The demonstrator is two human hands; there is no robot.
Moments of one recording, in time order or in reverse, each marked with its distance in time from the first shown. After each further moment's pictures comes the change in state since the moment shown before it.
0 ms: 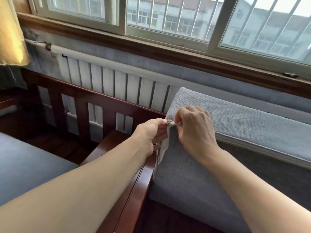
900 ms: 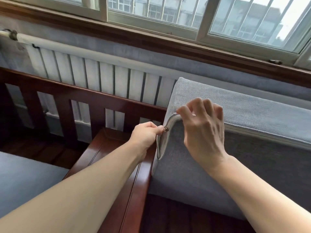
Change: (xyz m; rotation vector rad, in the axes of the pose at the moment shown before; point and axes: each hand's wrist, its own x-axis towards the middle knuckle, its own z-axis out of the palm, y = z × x) left_hand 0.043 -0.029 -0.038 0.347 0.001 0.235; right_hand -0.019 -0.007 0.022 -0.237 0.345 -0.117
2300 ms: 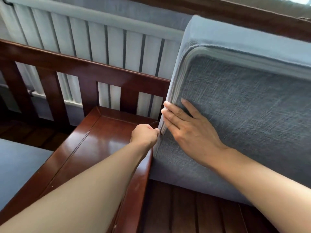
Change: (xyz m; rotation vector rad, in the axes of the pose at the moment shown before) left_hand 0.074 -0.151 0.023 0.307 0.129 -0.049; right_hand -0.099 0.004 0.105 -0.196 -0.351 -0.525
